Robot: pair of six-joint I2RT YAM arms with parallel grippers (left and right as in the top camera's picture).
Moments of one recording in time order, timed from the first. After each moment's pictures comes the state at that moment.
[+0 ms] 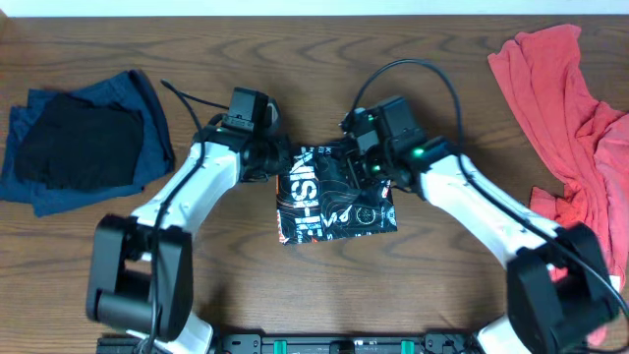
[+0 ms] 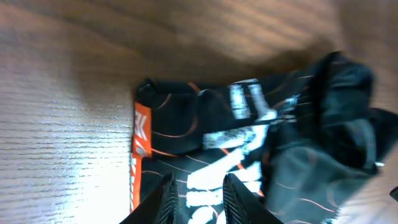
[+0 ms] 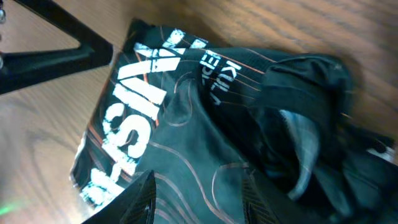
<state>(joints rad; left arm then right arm) -0.26 1.75 1.11 -0.56 0.30 -0.48 0.50 1.72 1.12 -0.44 -0.31 0.10</state>
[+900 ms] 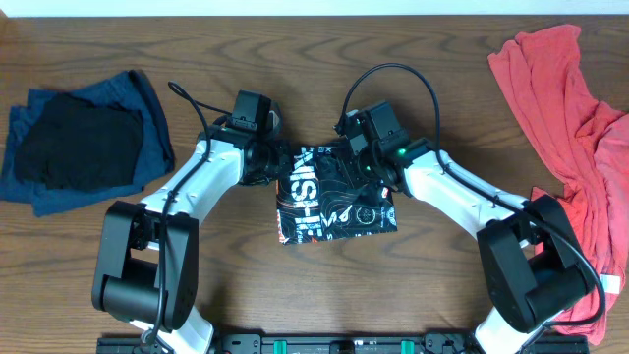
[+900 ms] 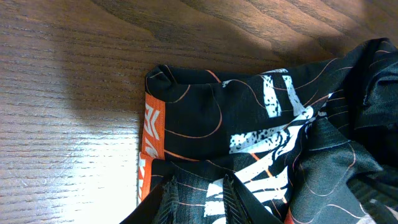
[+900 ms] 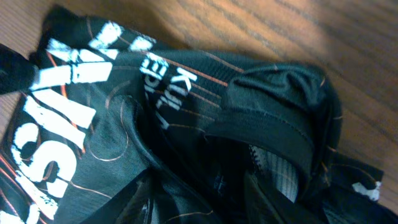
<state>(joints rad) -0.26 1.79 1.11 -0.57 0.30 -0.48 0.51 1.83 1.12 -0.34 -0.19 0.06</state>
